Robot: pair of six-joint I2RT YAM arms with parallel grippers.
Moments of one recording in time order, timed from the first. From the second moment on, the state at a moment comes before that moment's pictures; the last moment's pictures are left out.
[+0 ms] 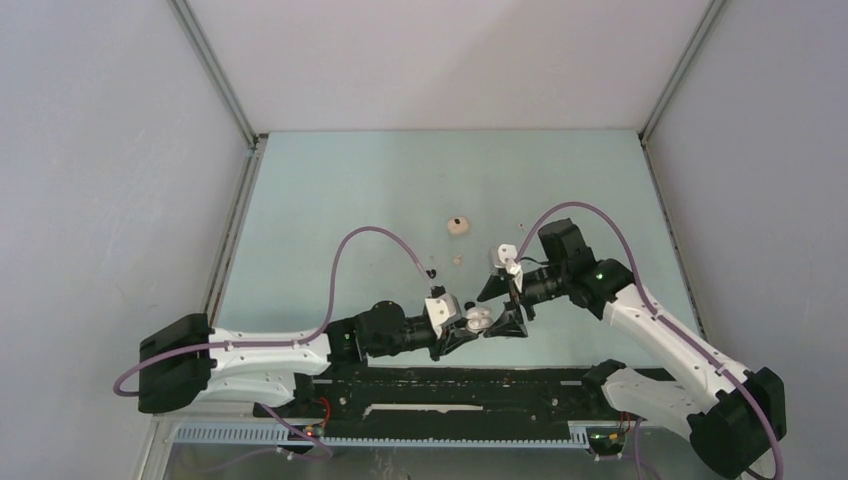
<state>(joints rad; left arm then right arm) -1.26 1.11 0.43 0.52 0.05 -0.08 0.54 1.02 0.78 -0.57 -1.04 -0.56</state>
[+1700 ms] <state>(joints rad) -1.21 1.18 0.52 0.36 -0.20 -0.16 0.41 0.86 0.74 -0.68 -0.99 -0.71</state>
